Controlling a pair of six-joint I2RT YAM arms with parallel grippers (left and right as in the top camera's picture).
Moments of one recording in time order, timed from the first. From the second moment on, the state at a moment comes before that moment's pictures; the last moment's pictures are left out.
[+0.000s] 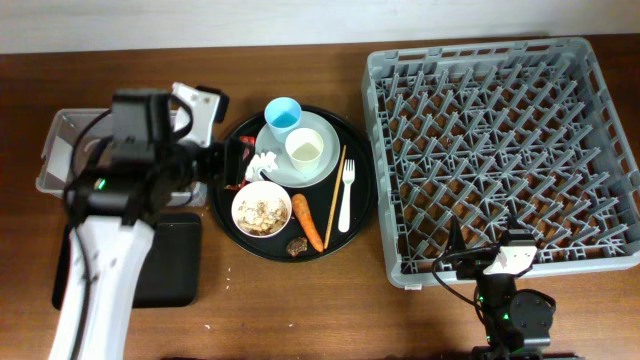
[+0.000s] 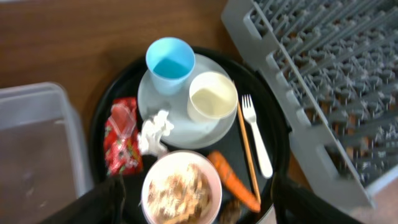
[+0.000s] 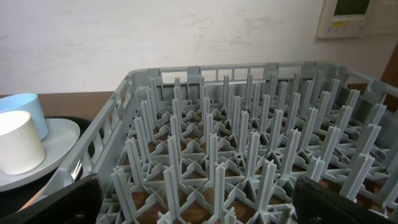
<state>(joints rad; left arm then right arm) -0.10 1.34 1.39 -0.89 0.35 0.07 -0.01 0.01 0.01 -0.08 0.00 0.04</state>
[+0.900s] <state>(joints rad) -0.24 2.02 1.39 -0.62 0.01 -0.13 -0.01 0.01 0.01 -0.08 0.00 0.04</state>
